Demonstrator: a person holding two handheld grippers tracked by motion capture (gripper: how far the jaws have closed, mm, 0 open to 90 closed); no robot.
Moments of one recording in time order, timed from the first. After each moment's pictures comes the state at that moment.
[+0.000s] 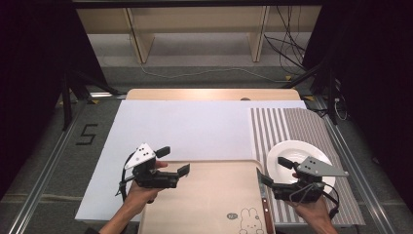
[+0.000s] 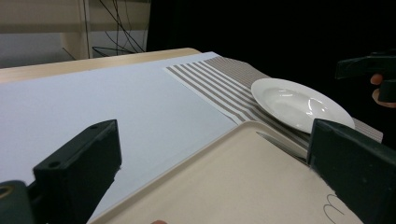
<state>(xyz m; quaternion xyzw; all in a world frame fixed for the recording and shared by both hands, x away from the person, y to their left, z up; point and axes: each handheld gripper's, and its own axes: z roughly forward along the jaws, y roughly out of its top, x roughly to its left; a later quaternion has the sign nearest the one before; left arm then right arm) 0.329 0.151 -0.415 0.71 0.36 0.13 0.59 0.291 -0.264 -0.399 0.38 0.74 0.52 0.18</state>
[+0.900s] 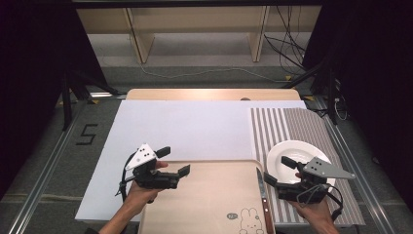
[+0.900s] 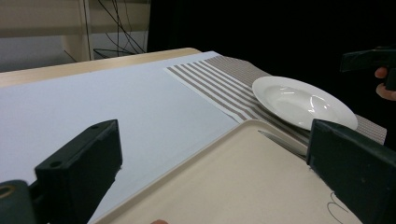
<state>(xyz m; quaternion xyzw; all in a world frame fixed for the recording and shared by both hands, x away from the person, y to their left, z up) 0.329 0.151 -0.415 0.71 0.35 0.15 0.59 0.290 -0.271 -0.399 0.38 0.73 0.54 0.19</state>
